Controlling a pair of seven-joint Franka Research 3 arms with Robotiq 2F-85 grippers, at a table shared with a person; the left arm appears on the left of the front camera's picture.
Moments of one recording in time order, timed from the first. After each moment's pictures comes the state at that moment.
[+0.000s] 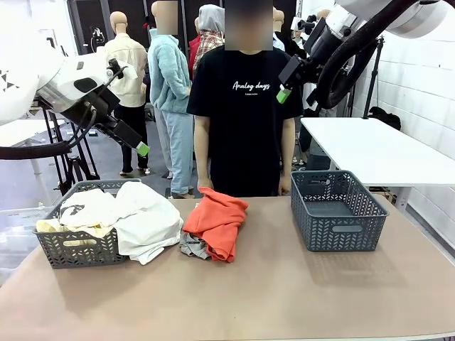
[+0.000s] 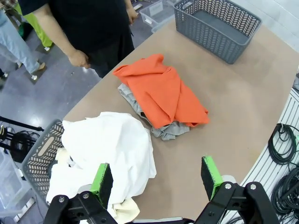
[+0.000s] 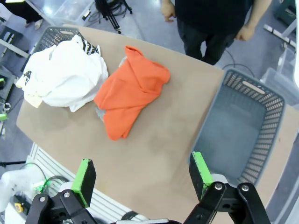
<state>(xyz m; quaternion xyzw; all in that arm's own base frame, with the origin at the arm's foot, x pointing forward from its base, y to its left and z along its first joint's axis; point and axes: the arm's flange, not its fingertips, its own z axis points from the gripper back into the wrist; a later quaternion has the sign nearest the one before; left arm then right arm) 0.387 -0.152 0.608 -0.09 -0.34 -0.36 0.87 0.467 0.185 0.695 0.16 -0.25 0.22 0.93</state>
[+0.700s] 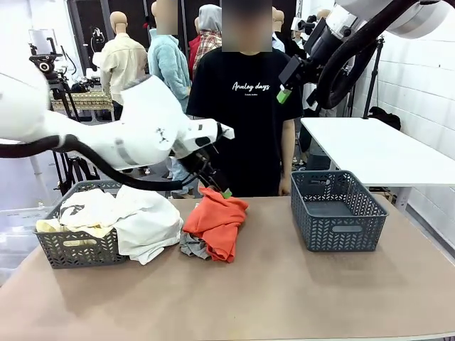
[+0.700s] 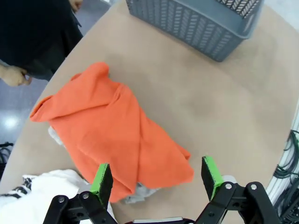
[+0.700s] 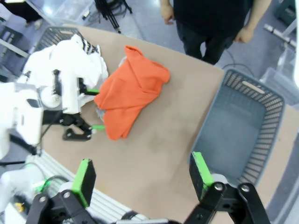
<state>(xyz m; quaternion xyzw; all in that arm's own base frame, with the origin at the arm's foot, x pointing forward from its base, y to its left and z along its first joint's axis) 0.505 -0.333 0.467 -0.12 -0.23 -0.43 0.86 0.467 0.185 0.695 0.16 -0.25 0.22 0.93</state>
